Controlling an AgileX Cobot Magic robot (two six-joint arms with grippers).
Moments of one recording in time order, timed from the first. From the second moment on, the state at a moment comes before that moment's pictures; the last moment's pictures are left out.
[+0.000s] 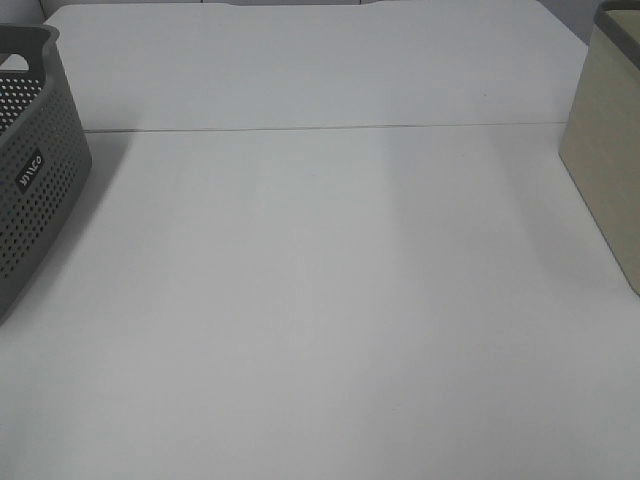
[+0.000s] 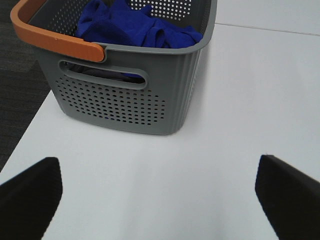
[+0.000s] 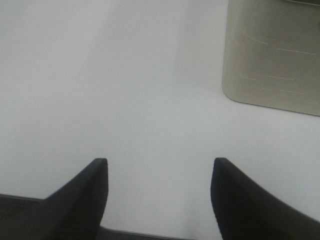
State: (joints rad) left arm 0.12 -0.01 -0.52 0.04 1.09 -0.12; right arm -0.05 0.00 -0.46 0.09 1.11 -0.17
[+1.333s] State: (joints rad) left arm 0.12 -0.01 -0.52 0.04 1.09 -0.12; right arm -0.05 0.00 -0.46 0.09 1.11 -0.17
